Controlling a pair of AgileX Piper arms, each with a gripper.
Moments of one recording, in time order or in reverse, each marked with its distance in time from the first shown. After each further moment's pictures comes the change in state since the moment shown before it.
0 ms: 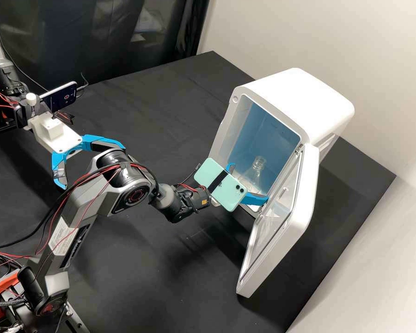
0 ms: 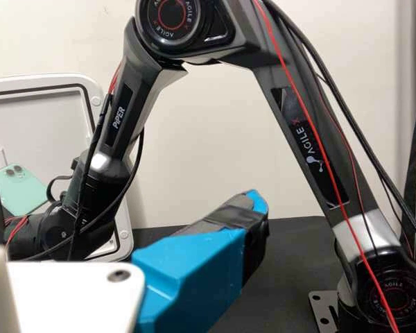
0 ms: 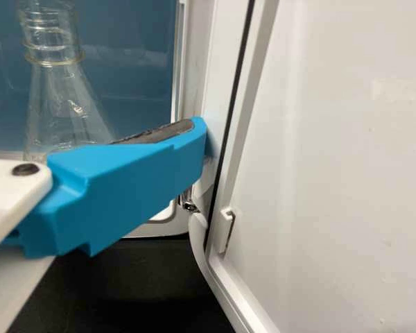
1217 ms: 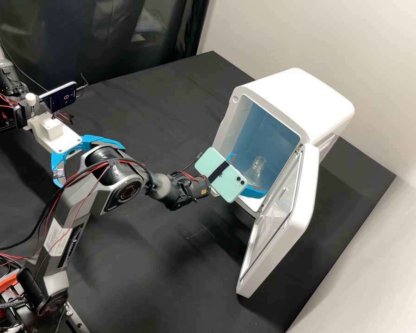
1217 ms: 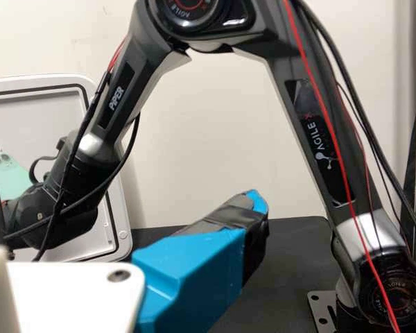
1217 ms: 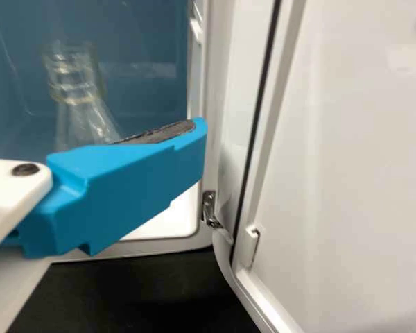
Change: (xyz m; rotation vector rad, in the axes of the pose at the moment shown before) left arm 0.000 0.000 0.001 0.000 -0.002 0.000; right arm -0.002 0.009 -0.033 0.070 -0.010 -0.001
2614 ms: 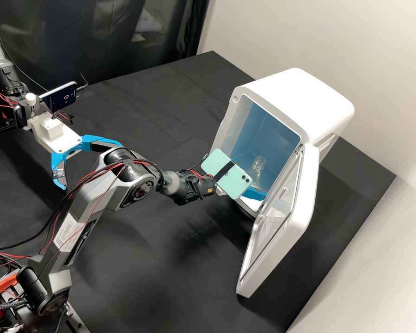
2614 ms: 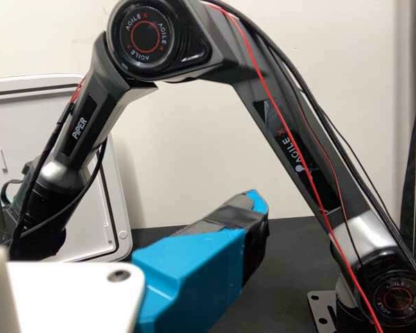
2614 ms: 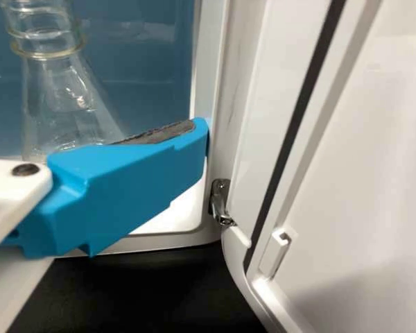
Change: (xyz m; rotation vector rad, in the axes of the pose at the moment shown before) left arm 0.000 0.000 -0.001 0.000 0.002 0.000; right arm 0.043 -0.025 0.009 -0.034 -0.081 -0.043
